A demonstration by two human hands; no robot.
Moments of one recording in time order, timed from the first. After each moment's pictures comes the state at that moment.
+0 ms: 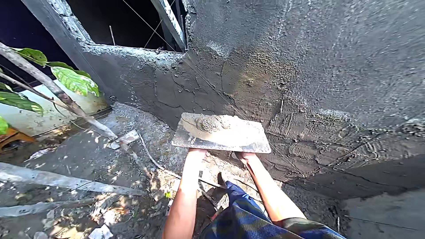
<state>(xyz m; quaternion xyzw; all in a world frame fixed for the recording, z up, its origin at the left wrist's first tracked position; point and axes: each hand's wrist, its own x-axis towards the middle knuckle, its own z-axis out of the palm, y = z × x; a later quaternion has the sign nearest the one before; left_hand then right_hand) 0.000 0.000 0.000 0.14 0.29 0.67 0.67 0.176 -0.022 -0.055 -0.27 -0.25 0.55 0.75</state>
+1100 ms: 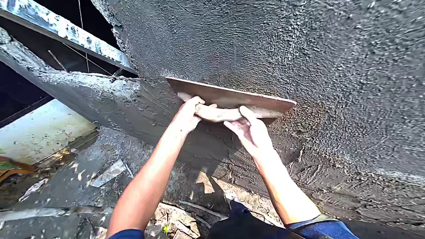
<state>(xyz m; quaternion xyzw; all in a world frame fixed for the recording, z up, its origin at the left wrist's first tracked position) 0.189 0.425 0.142 0.42 0.45 0.46 0.64 0.365 0.327 0.087 -0.25 -0.20 0.61 0.73</state>
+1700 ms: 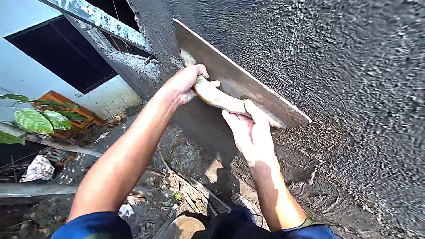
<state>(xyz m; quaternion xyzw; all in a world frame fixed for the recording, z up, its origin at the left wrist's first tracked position) 0.241 0.408 0.222 0.48 0.61 0.42 0.47 0.404 0.323 0.102 -0.13 -0.11 0.72 0.67</state>
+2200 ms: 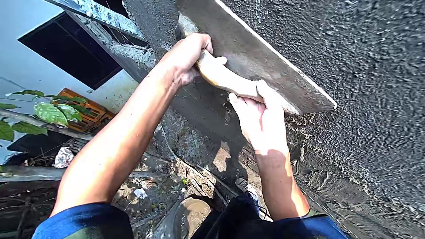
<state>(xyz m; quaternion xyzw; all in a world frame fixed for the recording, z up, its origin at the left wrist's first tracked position) 0.313 0.368 0.242 0.51 0.64 0.41 0.41 0.457 0.291 0.105 -0.09 -0.06 0.71 0.69</state>
